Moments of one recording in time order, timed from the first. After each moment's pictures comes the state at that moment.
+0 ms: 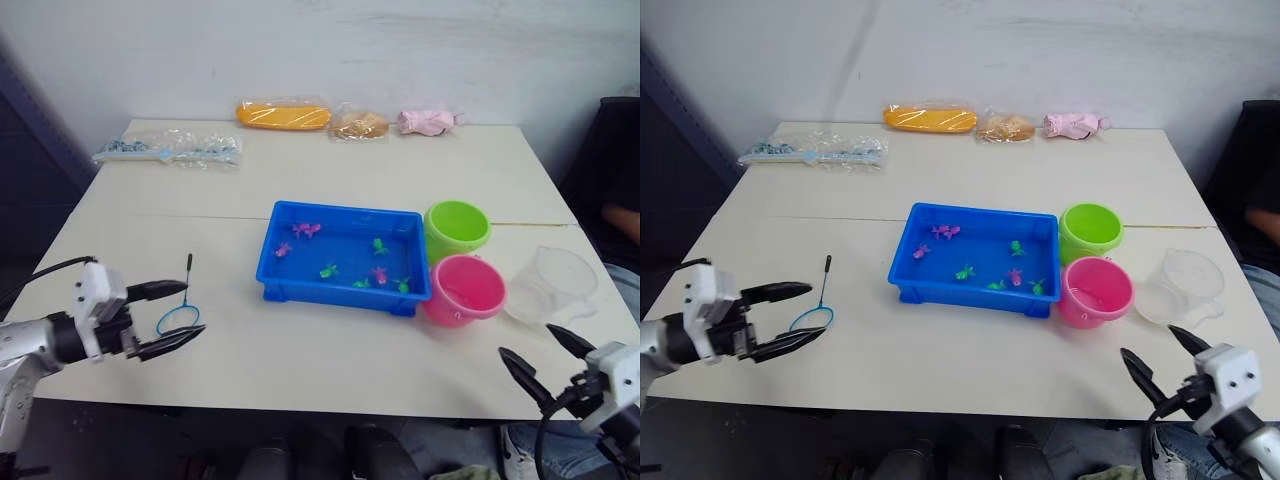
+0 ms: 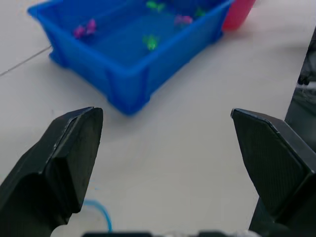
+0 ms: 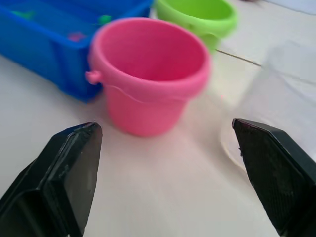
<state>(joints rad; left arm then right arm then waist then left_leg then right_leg) 0.05 0.86 0.37 -0.25 -0.64 0.40 -1.03 0.58 -0.44 -0.58 -0.39 0.47 0.05 0.67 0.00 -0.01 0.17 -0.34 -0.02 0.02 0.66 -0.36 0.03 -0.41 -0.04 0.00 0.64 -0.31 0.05</state>
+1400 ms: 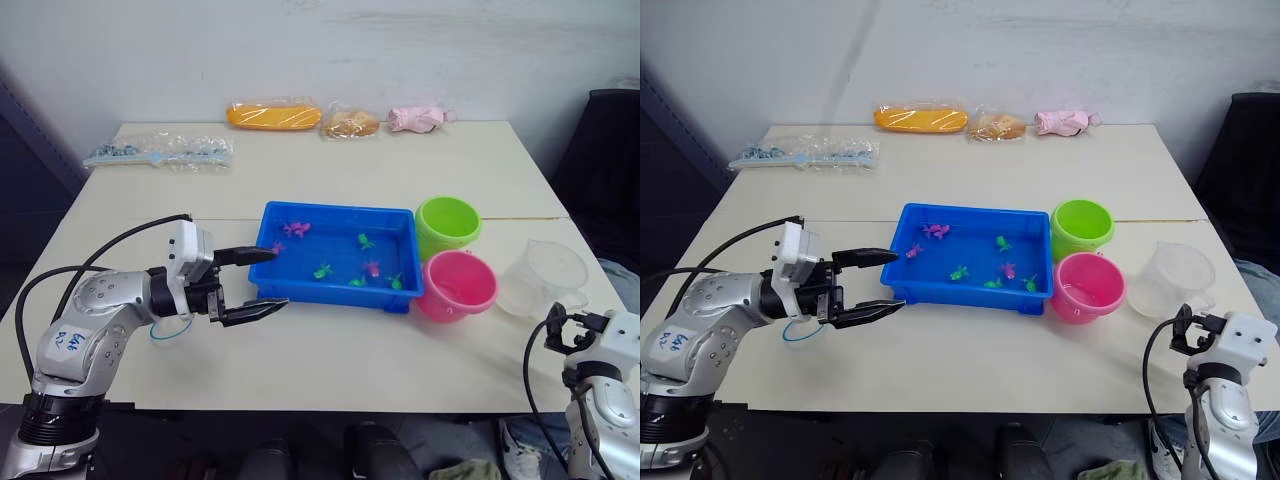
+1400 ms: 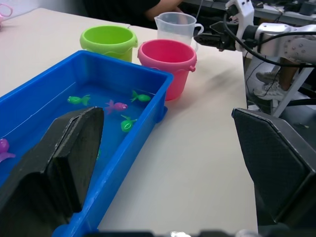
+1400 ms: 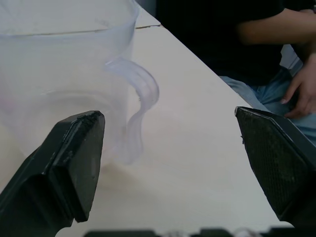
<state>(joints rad) -0.30 0.71 0.12 -0.30 -0.63 0.49 -1.02 0.06 -0.31 -0.57 -0.01 0.24 0.12 0.04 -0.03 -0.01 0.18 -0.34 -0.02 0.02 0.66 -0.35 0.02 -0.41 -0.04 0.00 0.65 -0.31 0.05</state>
